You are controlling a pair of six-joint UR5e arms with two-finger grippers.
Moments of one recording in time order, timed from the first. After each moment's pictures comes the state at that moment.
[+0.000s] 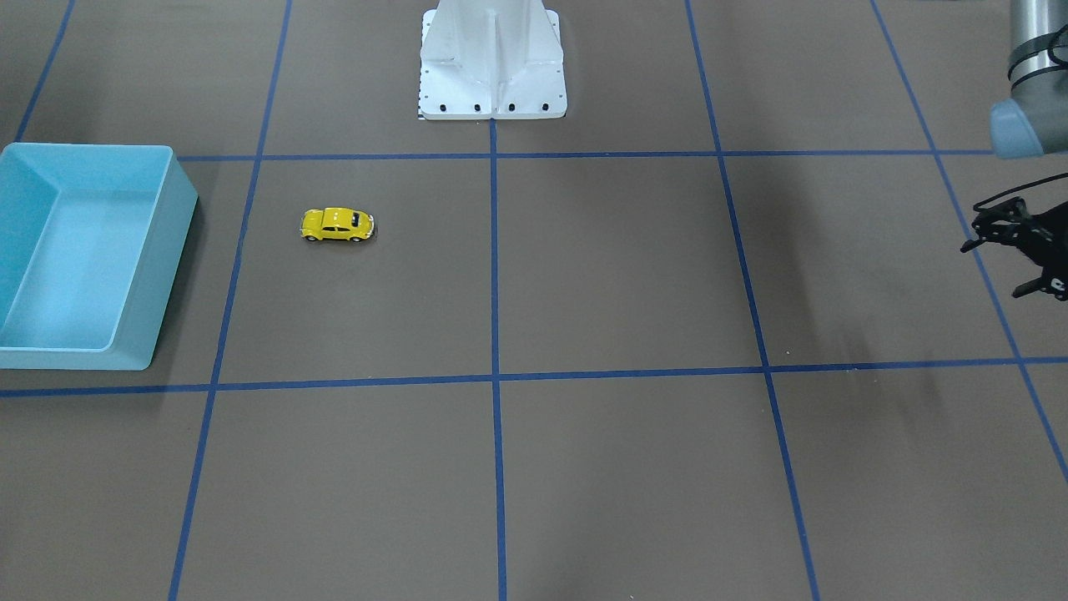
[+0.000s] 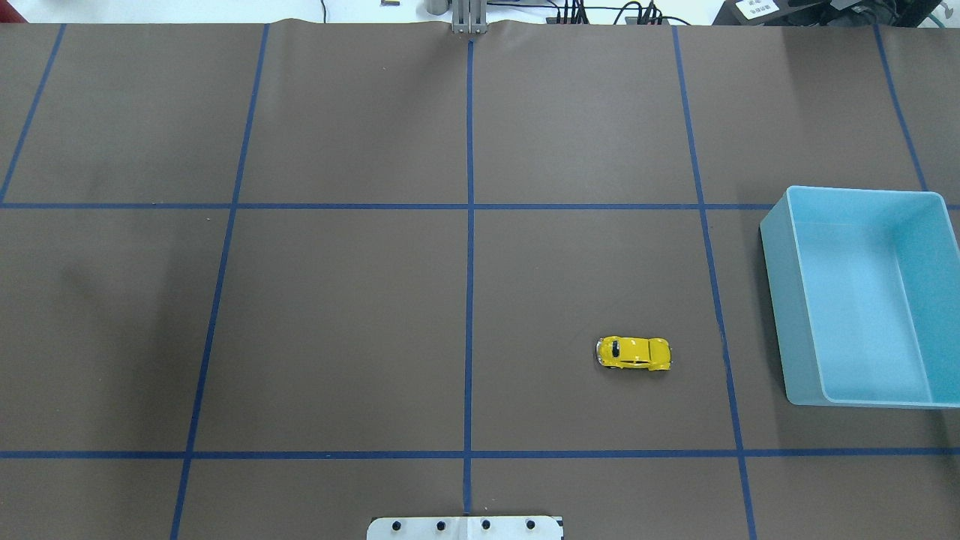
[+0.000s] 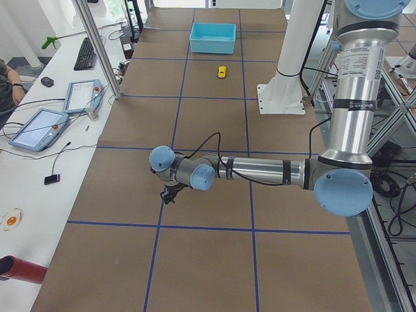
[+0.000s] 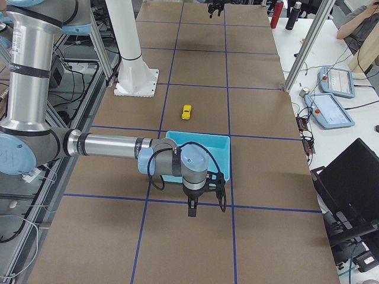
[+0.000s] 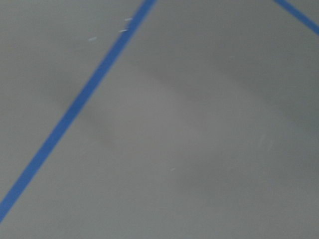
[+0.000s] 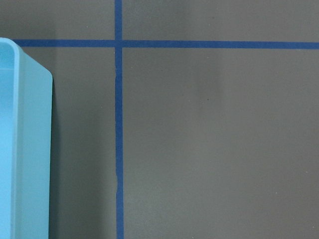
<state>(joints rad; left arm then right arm) -1.33 -1.65 -1.50 -1.75 -2.42 0.47 1.58 -1.76 1.73 -1.53 2.27 0.01</state>
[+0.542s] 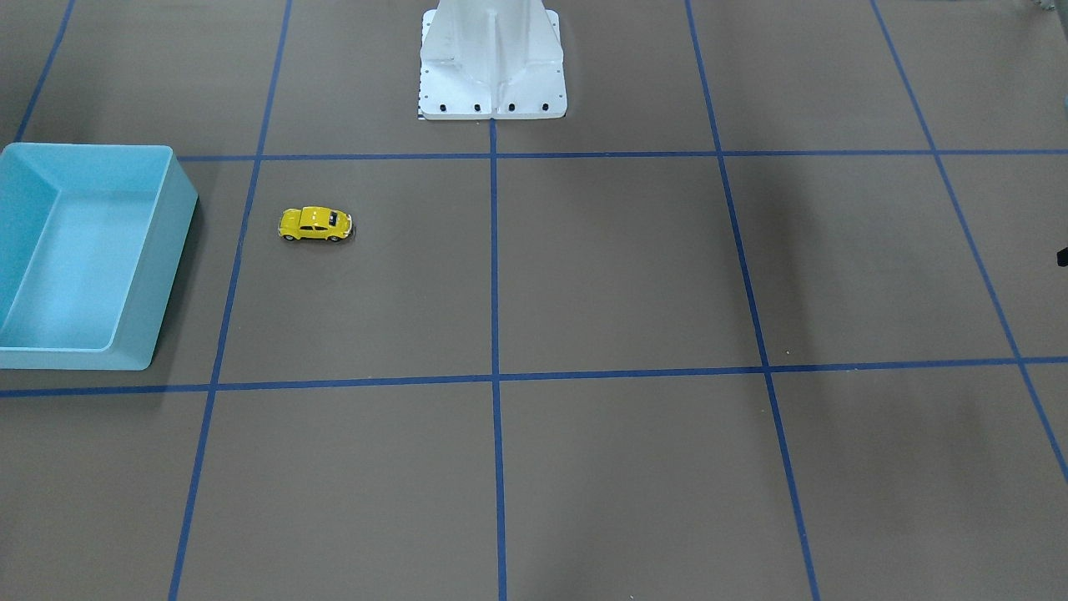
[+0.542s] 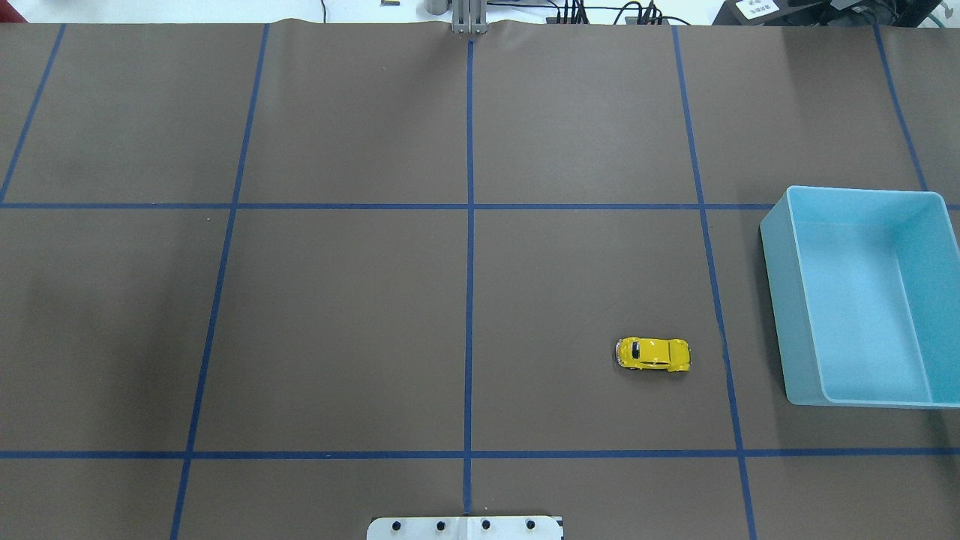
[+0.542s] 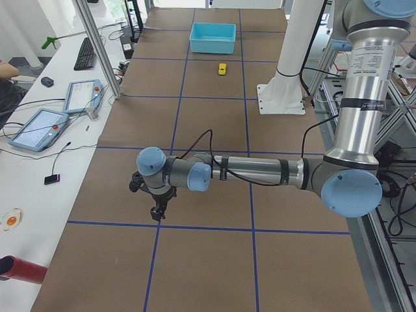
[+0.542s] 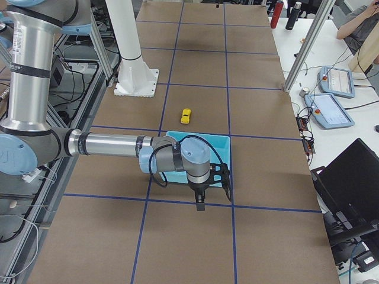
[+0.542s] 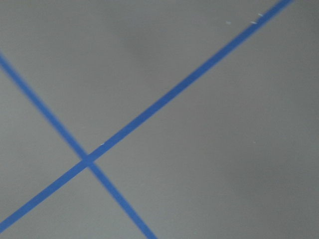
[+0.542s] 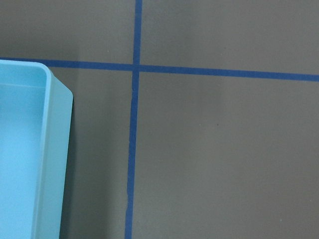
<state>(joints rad) -1.47 -1.67 -1.50 -1.67 -2.36 0.10 1.57 -1.75 1.74 -1.39 2.28 0.01</state>
